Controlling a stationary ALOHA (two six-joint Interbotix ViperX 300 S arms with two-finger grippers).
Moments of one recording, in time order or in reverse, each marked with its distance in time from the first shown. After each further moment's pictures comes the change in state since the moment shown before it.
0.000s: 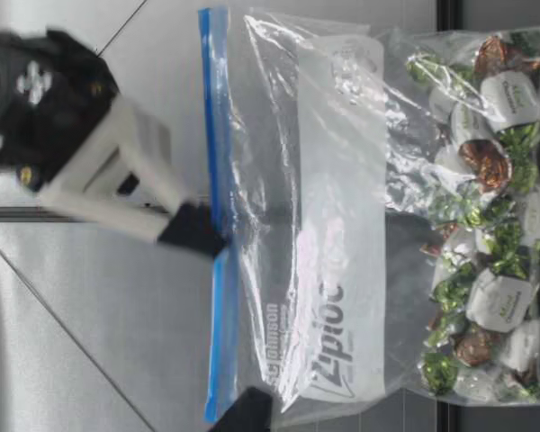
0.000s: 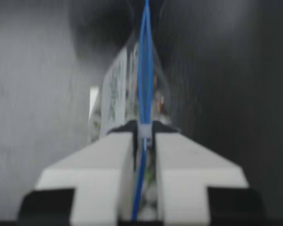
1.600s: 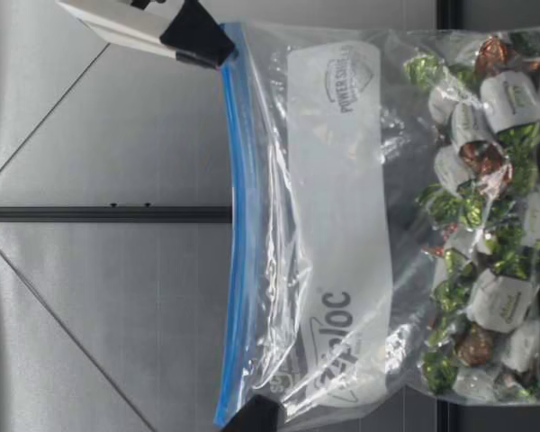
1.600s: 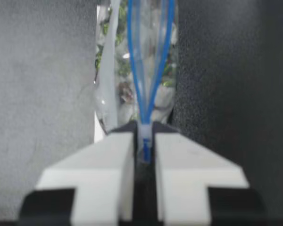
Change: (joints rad) left arm 0.002 -0.006 0.008 -0.003 0.000 0.009; right arm -0.008 -0.273 0.334 0.000 -0.112 0.046
